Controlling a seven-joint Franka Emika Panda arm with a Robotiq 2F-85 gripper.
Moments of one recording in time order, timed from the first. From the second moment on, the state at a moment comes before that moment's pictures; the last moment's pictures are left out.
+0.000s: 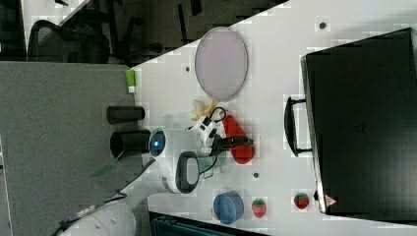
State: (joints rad) arm -0.11 0.38 0.15 -2.46 0.01 1.14 -0.94
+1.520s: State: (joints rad) arm -0.11 -0.20 0.17 -2.35 0.01 0.52 -0.90
